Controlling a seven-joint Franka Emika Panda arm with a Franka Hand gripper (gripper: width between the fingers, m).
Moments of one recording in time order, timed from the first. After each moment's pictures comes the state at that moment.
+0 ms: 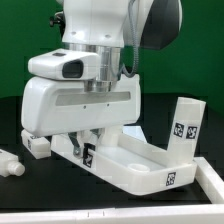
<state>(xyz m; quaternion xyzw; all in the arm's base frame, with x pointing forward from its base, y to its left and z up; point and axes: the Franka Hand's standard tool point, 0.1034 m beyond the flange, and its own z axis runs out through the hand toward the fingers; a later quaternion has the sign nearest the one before) 0.568 -0.051 0.063 0.93 0.35 0.02 0.07</state>
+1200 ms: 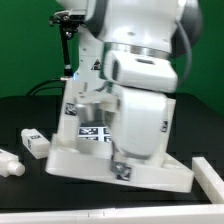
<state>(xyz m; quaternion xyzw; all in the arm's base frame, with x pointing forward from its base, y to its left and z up) 0.633 0.006 0.066 0.69 0.72 -0.02 0.12</state>
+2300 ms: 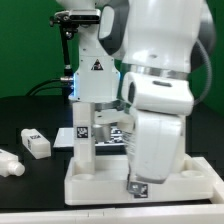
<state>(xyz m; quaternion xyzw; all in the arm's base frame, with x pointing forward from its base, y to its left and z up) 0.628 0.009 0.037 0.72 0.69 -0.01 0.11</state>
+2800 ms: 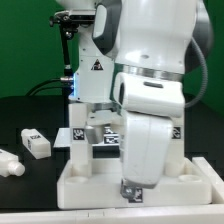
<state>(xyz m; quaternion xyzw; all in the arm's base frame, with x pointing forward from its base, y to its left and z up) 0.655 0.015 0.044 0.73 0.67 -0.02 0.11</state>
